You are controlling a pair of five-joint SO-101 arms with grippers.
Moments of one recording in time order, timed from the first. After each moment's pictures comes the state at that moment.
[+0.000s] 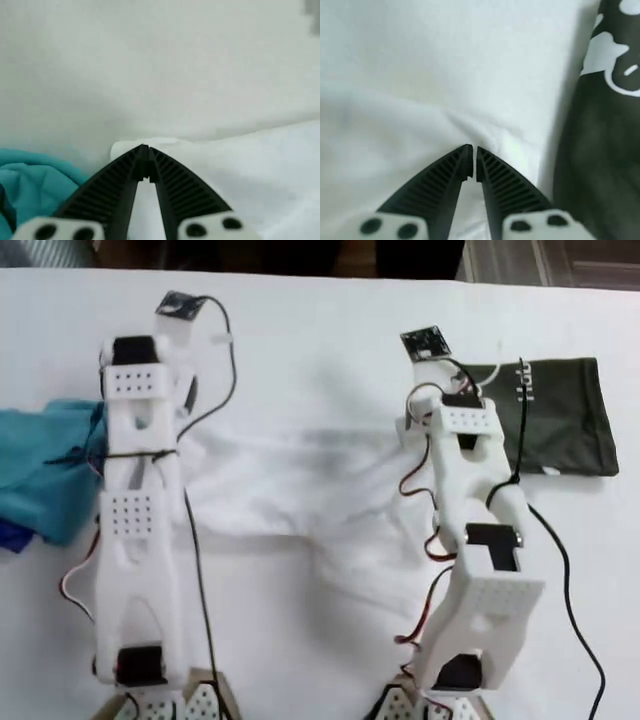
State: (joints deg) left arm -11.0 68.1 -85.1 100.9 -15.3; right arm -1.2 22.2 3.0 50.1 19.5
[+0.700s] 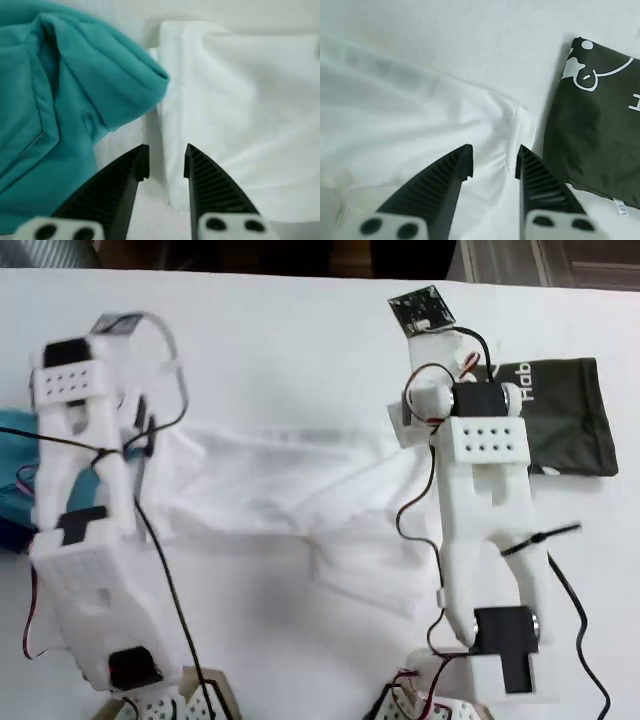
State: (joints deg) left arm -22.5 30.8 -25.8 92.0 -12.2; right arm -6.9 -6.0 3.0 73.4 19.5
